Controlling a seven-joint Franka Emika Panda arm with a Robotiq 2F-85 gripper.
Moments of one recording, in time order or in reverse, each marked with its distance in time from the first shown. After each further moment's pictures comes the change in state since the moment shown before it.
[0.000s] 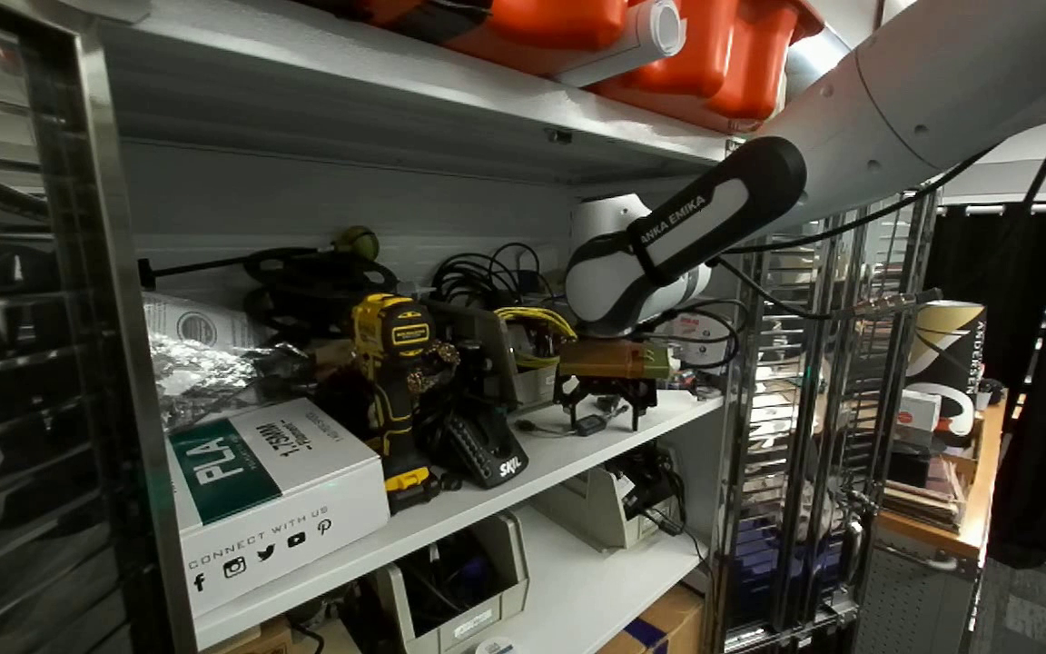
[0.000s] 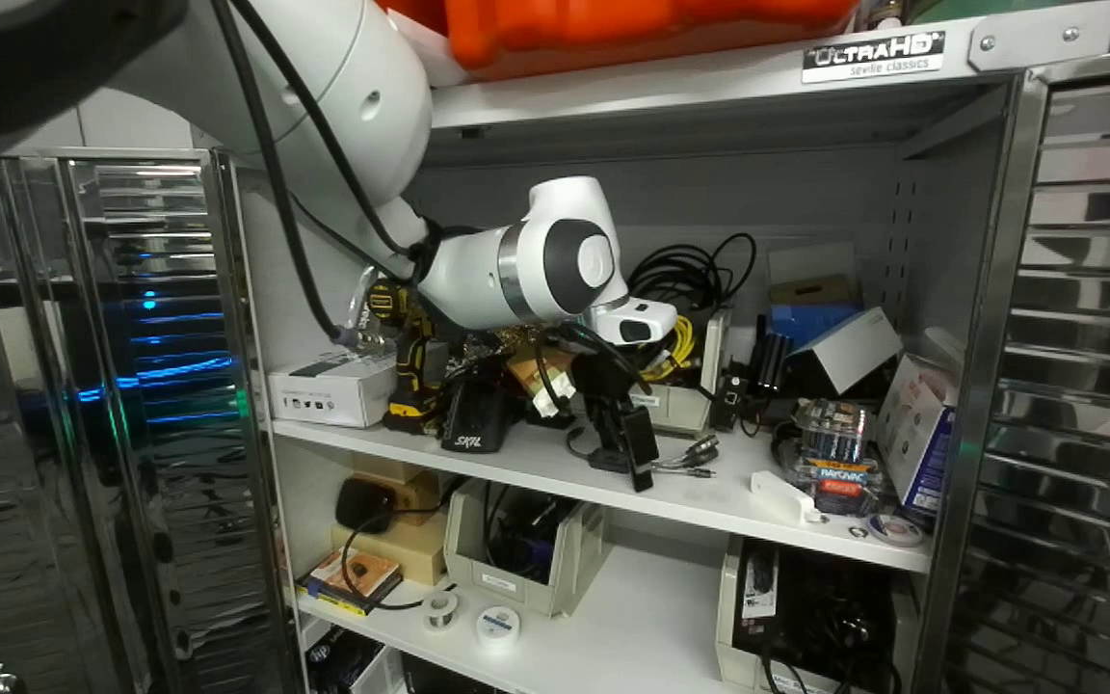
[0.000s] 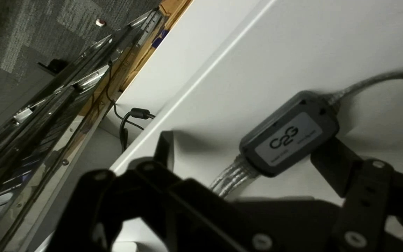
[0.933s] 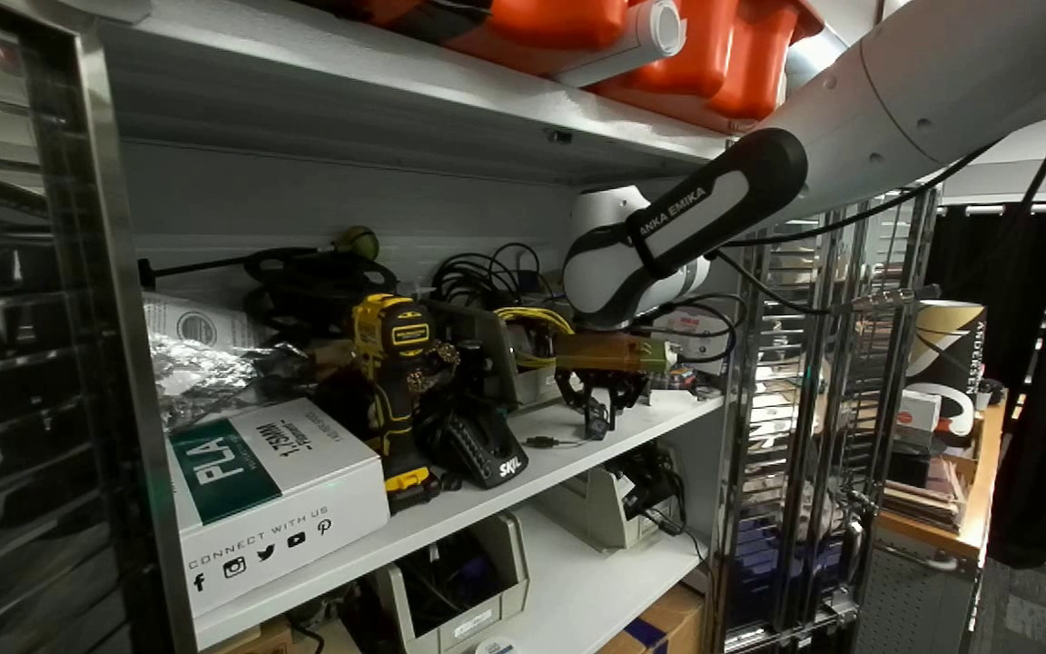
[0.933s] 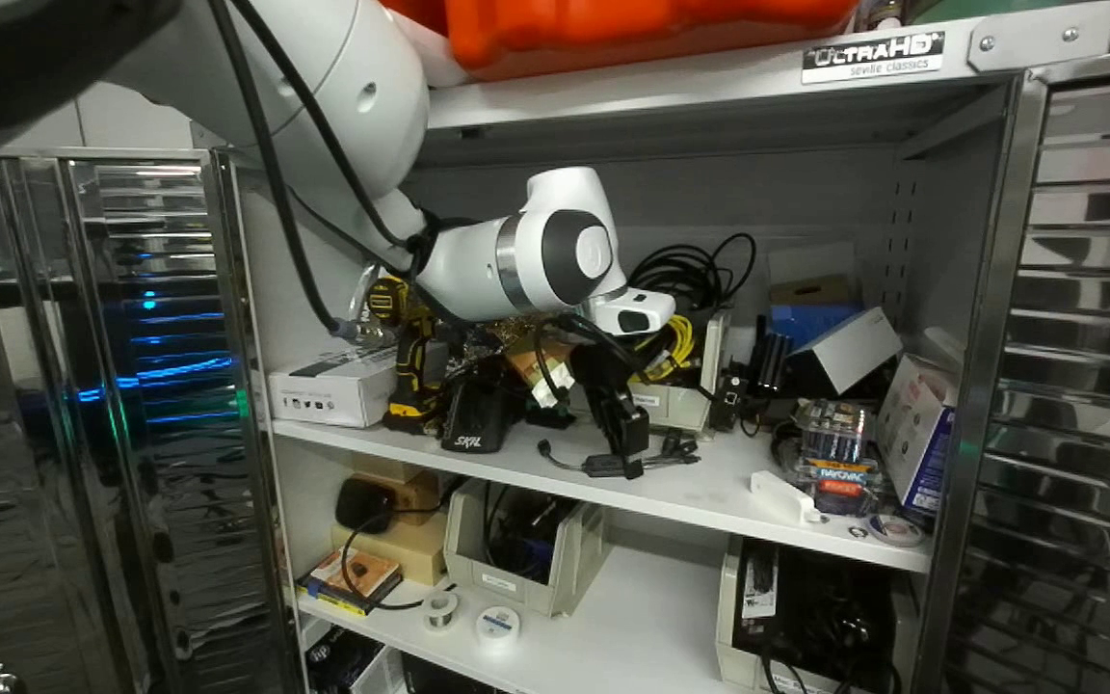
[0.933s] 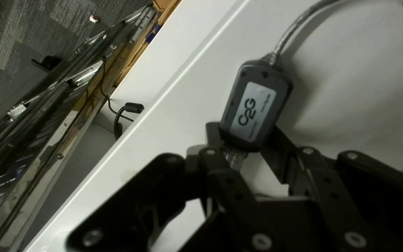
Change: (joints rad) arm 0.000 -0.006 0.005 0.013 0.003 0.000 -0.001
